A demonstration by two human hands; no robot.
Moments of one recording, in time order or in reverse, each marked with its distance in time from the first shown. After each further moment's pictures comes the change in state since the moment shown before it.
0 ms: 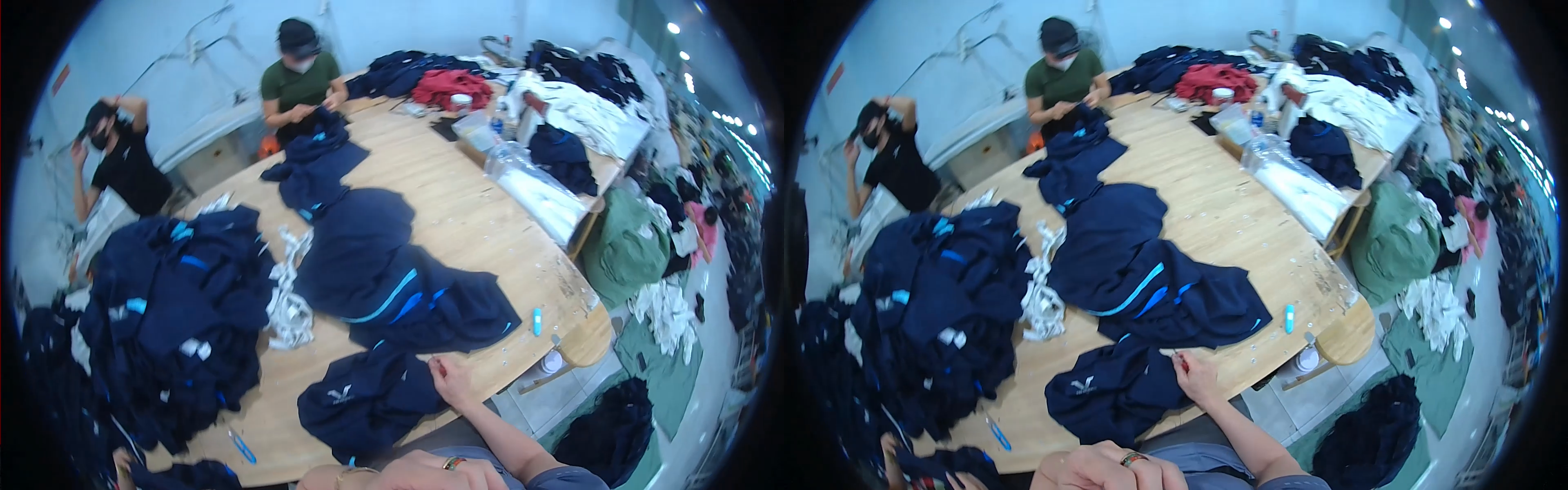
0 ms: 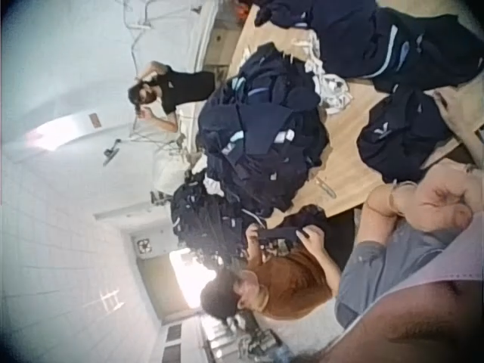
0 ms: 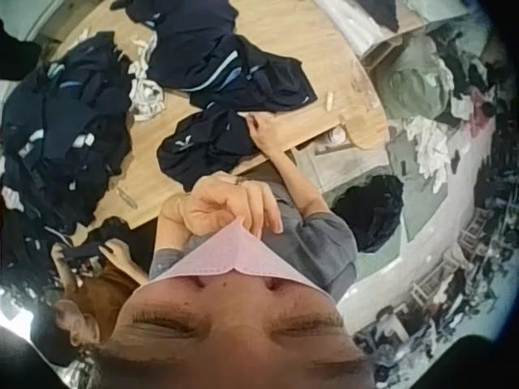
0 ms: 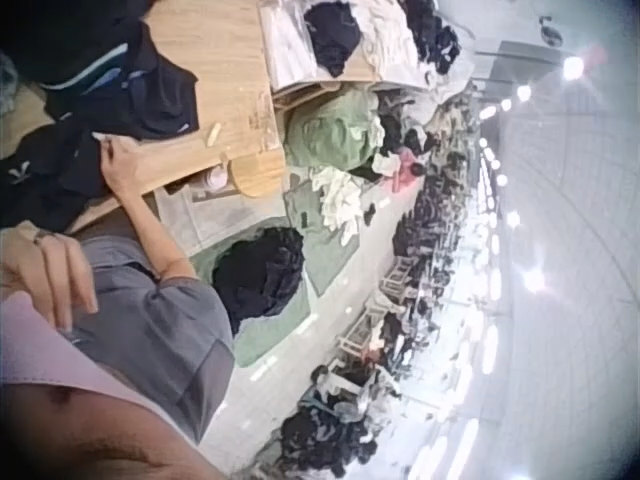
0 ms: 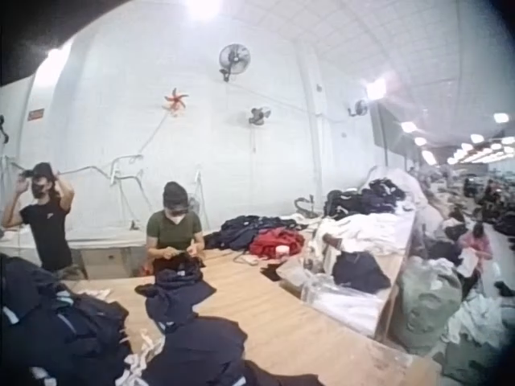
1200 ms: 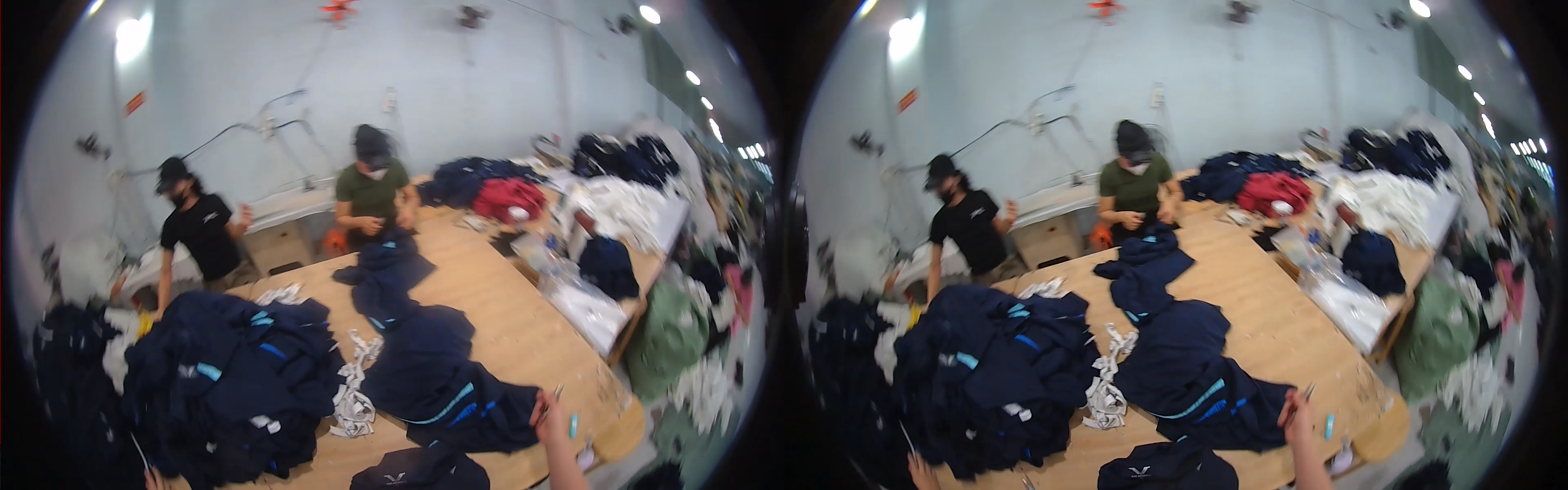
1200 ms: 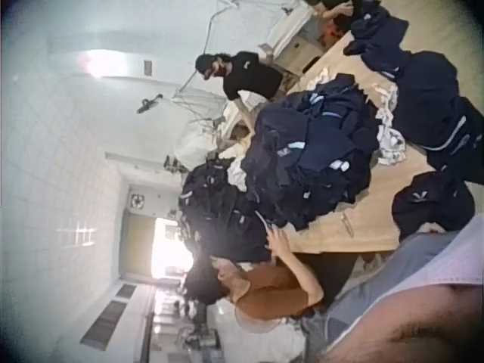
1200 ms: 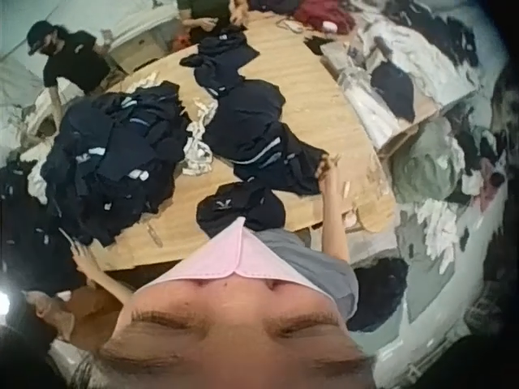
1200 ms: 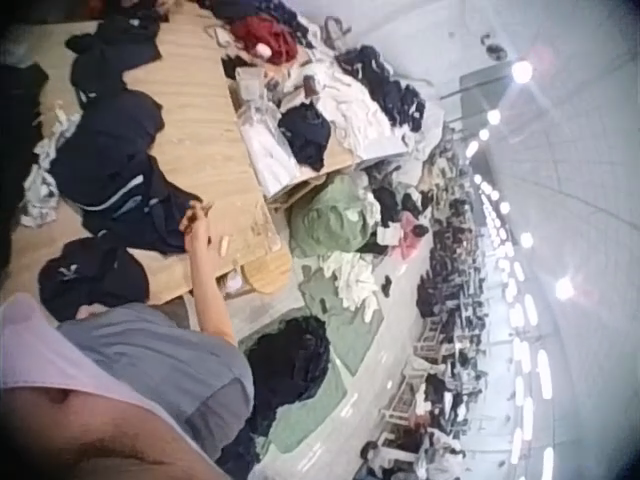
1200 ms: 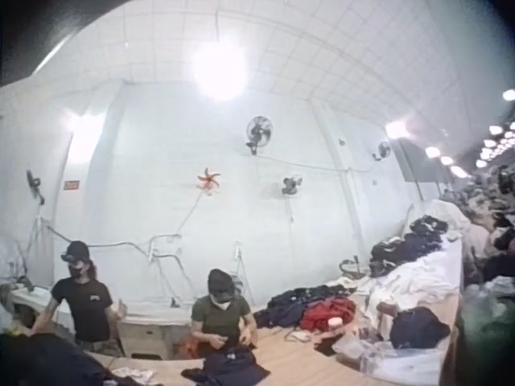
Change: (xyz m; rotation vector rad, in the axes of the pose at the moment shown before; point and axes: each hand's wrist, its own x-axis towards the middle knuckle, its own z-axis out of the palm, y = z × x) left_hand -0.456 0.352 0.078 1.035 1.552 0.061; right_hand 0.135 0.031 -0.098 1.245 0.272 0.687
